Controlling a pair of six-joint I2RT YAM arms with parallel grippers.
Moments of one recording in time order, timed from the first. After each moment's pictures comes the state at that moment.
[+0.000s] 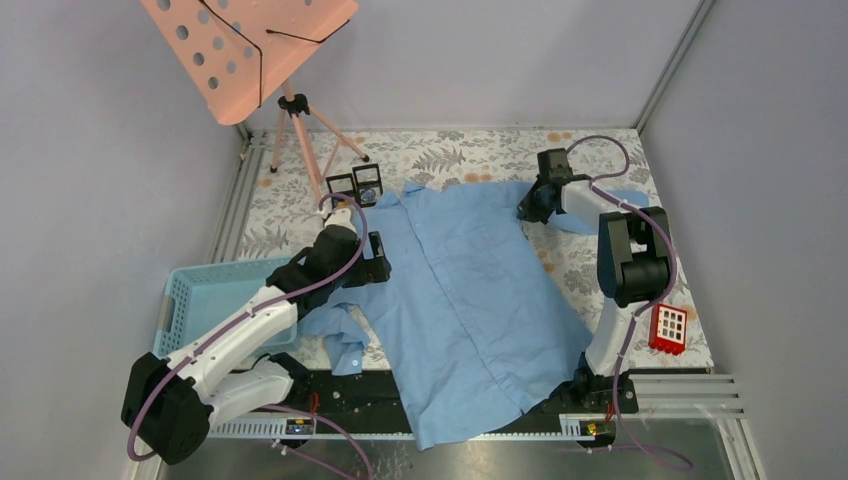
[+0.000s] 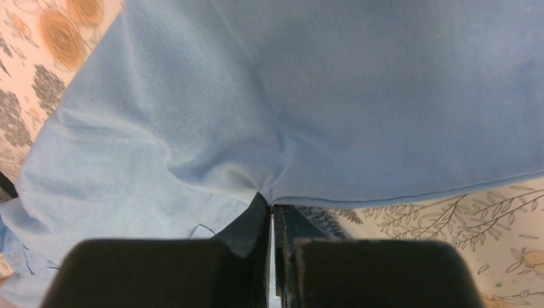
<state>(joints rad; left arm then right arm) -0.58 1.01 0.68 -0.42 -0.16 -0.62 0.16 1.91 1.26 -0.39 -0.02 0.79</state>
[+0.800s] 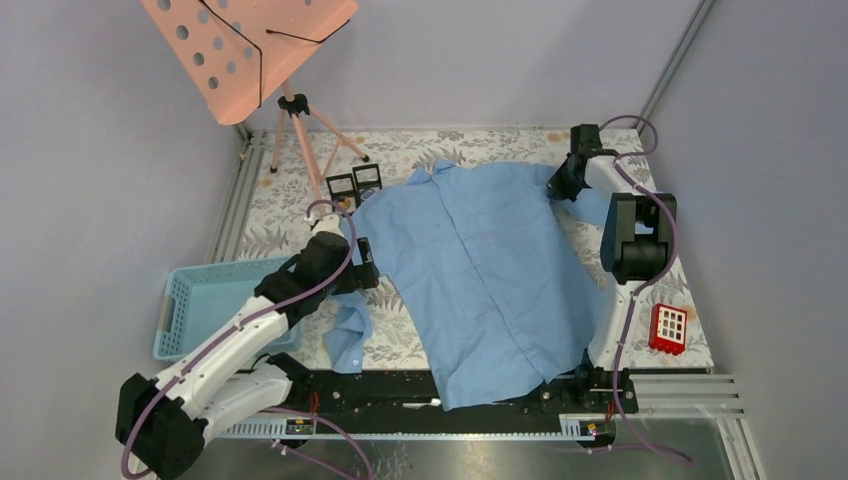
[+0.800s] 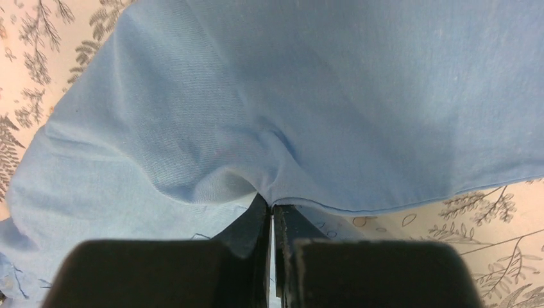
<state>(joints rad) -0.56 0.94 0.65 -0.51 -0.21 -0.61 -0.01 2.10 1.59 -0.56 0.01 0.68</state>
